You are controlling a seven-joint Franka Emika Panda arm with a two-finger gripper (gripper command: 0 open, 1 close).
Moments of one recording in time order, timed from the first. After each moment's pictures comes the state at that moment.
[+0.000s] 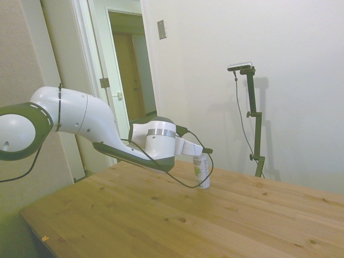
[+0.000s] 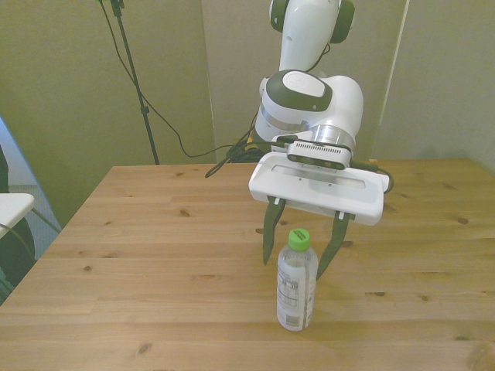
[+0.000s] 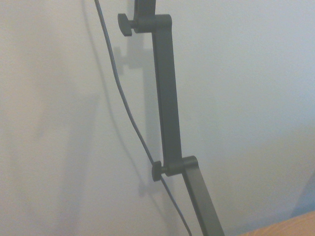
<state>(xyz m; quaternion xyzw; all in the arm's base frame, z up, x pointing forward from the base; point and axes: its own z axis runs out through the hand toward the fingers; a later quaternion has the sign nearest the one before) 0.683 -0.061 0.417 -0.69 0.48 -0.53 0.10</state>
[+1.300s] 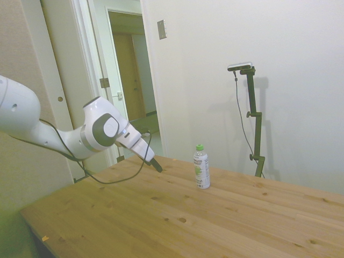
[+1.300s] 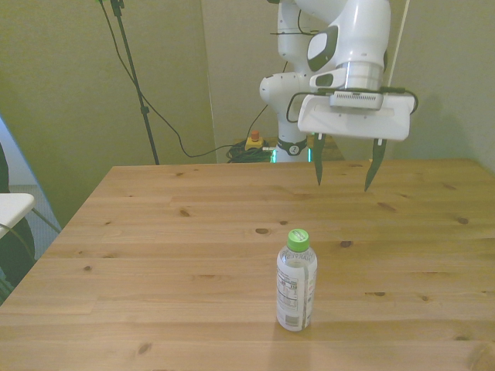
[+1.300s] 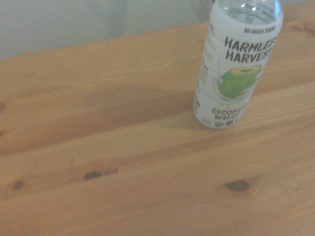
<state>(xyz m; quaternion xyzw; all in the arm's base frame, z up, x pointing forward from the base) 0.534 0.022 0.506 -0.83 0.50 -0.23 0.05</state>
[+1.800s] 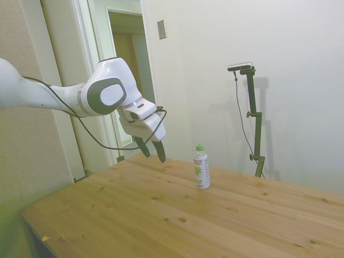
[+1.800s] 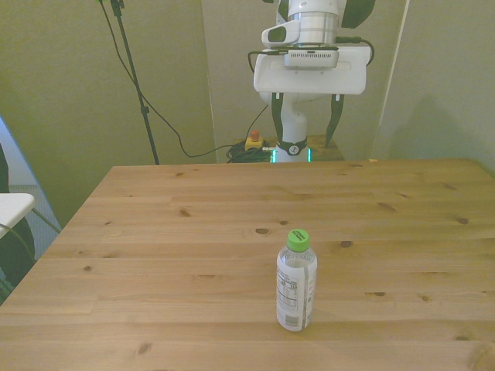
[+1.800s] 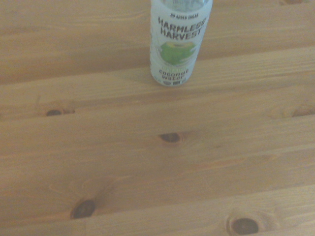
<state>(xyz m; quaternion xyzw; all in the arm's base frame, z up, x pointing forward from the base) 0.517 -0.055 0.556 -0.88 0.46 -0.14 0.03</state>
